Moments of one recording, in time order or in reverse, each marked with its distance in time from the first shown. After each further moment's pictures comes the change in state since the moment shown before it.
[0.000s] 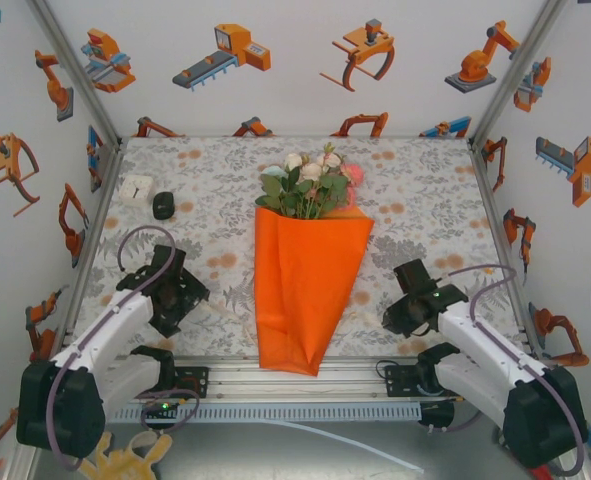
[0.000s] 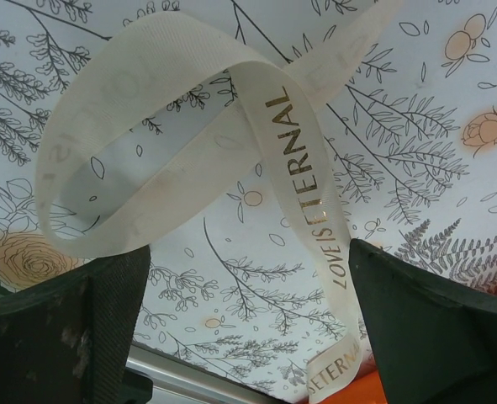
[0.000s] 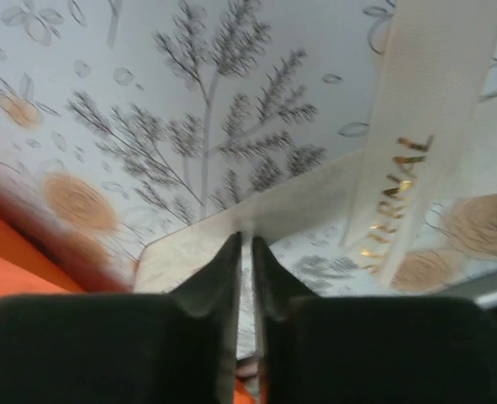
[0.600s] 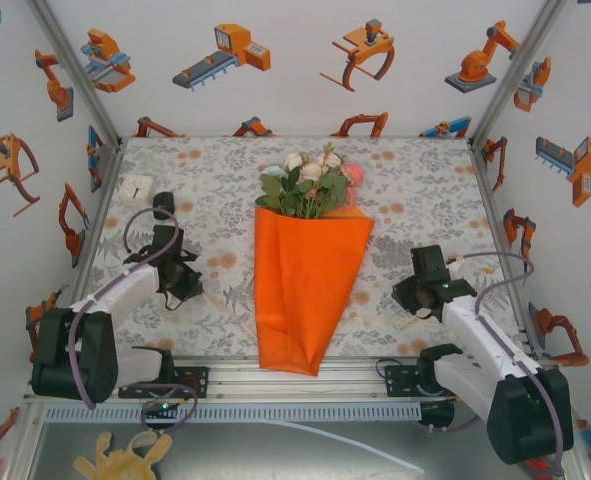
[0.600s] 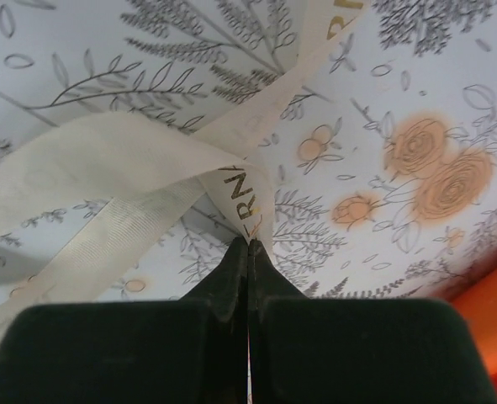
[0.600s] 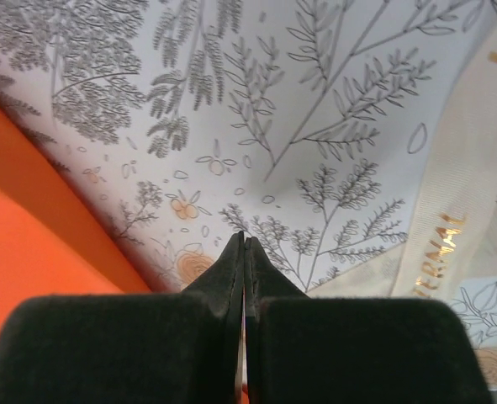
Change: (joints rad) left arm 0.089 0.277 0.098 0.249 0.103 0.040; right arm -0.189 0.046 0.049 0.193 0.052 -0.132
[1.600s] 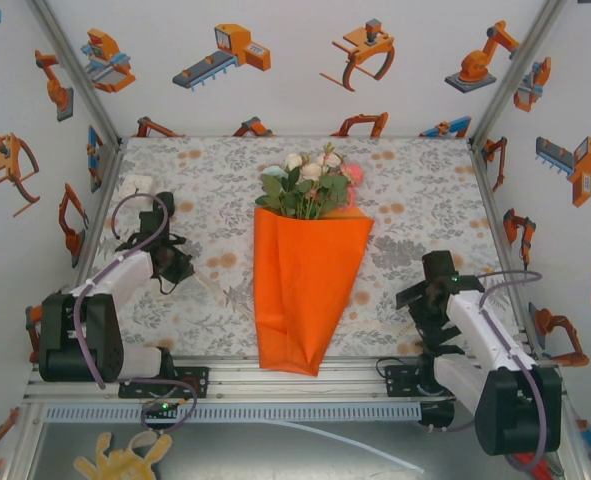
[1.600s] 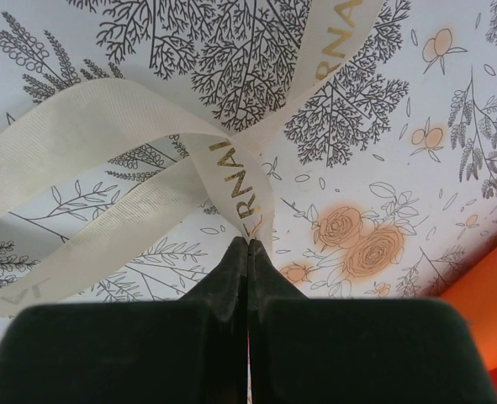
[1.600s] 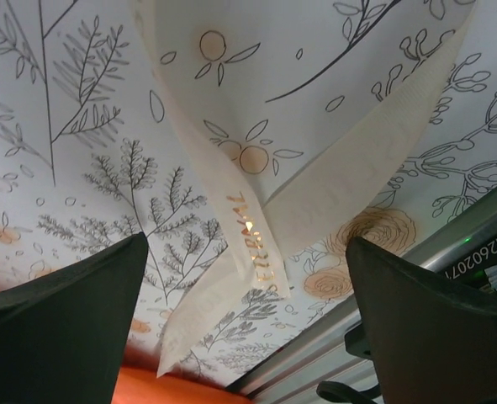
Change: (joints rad) left arm 0.103 0.072 0.091 0.067 0.006 0.056; right arm -0.138 0.038 0.029 -0.350 -0.021 -0.035
